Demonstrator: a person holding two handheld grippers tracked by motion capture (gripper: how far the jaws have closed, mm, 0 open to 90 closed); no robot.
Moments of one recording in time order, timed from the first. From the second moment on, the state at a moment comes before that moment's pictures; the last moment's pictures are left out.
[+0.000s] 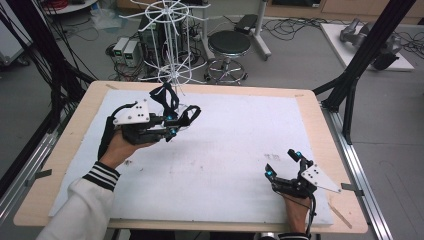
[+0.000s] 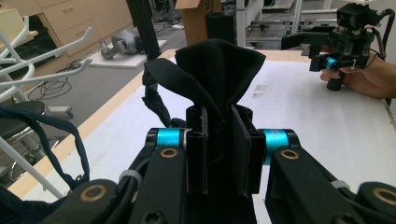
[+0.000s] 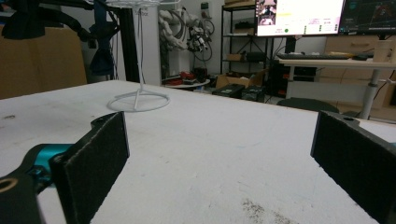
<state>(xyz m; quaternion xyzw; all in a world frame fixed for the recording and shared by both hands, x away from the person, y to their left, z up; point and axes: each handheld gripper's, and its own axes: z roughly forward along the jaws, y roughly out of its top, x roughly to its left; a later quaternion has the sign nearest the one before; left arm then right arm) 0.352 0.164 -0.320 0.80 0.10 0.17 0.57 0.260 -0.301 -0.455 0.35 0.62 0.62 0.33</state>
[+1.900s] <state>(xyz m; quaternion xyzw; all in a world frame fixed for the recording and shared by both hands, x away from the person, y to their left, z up) 0.375 0.163 -0.312 0.74 0.20 0.22 0.60 0.259 -0.301 -0.455 0.35 0.62 0.62 0.33</state>
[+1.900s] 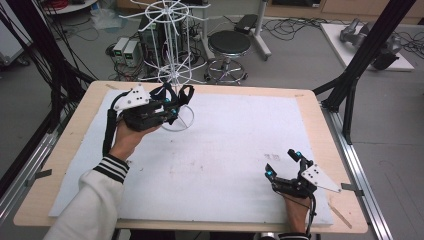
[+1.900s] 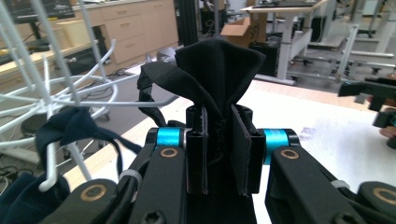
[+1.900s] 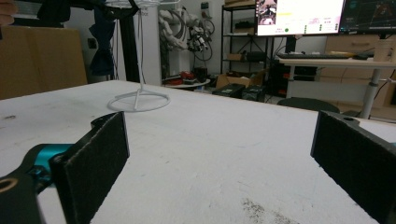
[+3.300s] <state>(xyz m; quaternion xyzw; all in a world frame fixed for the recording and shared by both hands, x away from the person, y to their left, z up) 0.387 0.170 -0.348 0.73 0.29 0.21 0.59 0.260 -0.301 -0.455 0.35 0.62 0.62 0.33</state>
